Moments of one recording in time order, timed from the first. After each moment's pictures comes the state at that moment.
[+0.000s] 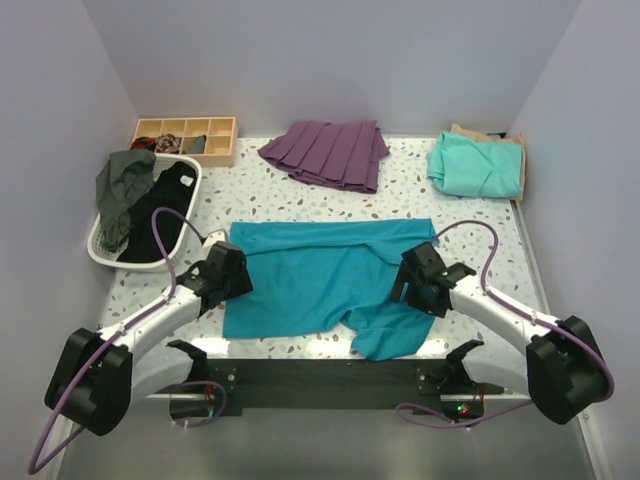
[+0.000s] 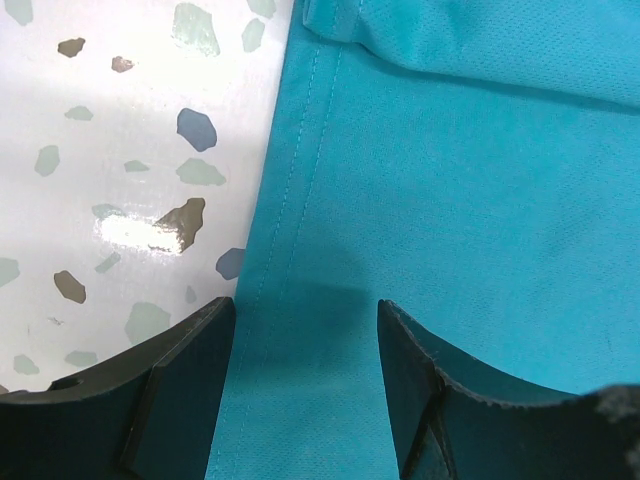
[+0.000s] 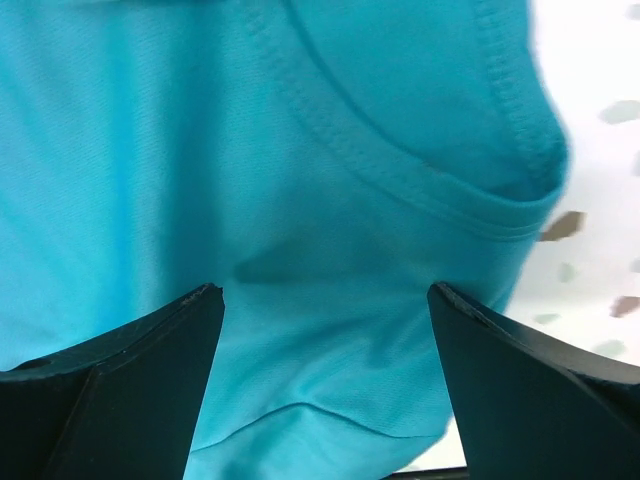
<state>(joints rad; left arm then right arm) -0.41 1.08 0.44 -0.34 -0.29 -0.67 0.50 1.13 0.54 -0.61 0.21 0.84</state>
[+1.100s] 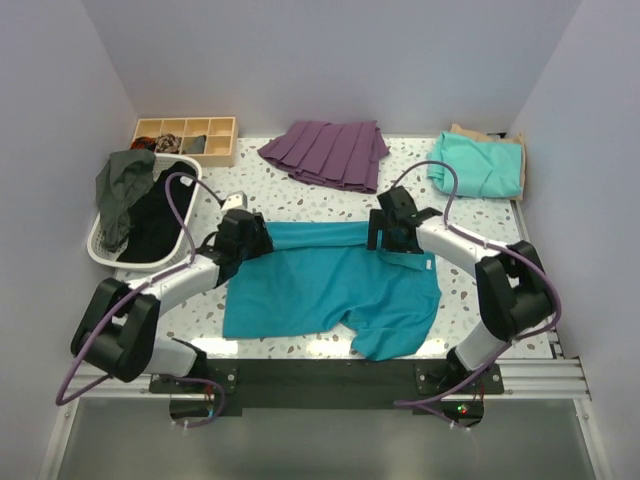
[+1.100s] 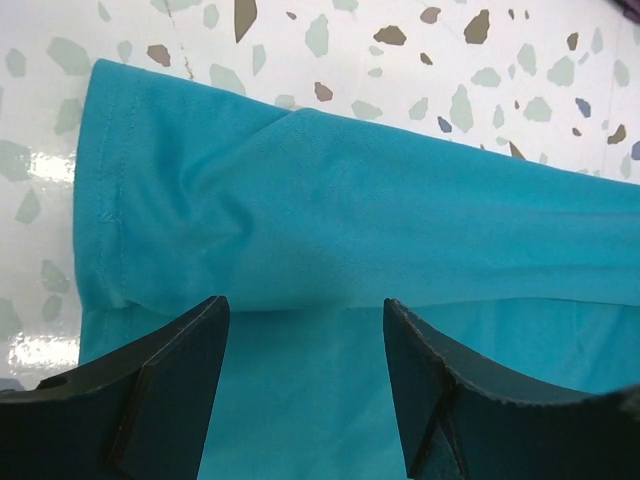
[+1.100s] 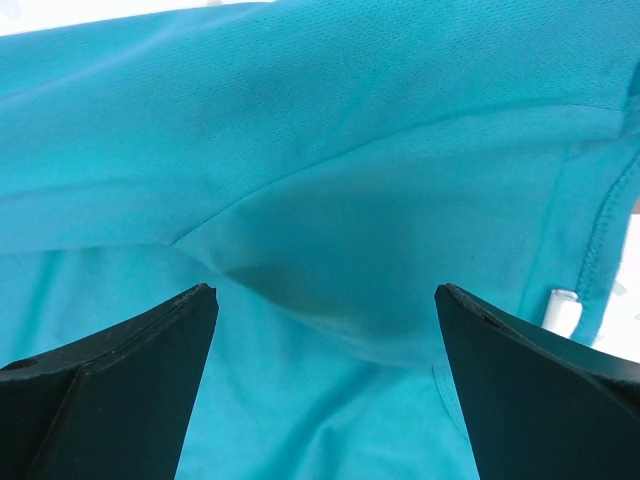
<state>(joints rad) -0.41 1.36 0.63 0.03 -0.23 -0.60 0.46 1.62 1.02 -0.47 0.27 0.50</state>
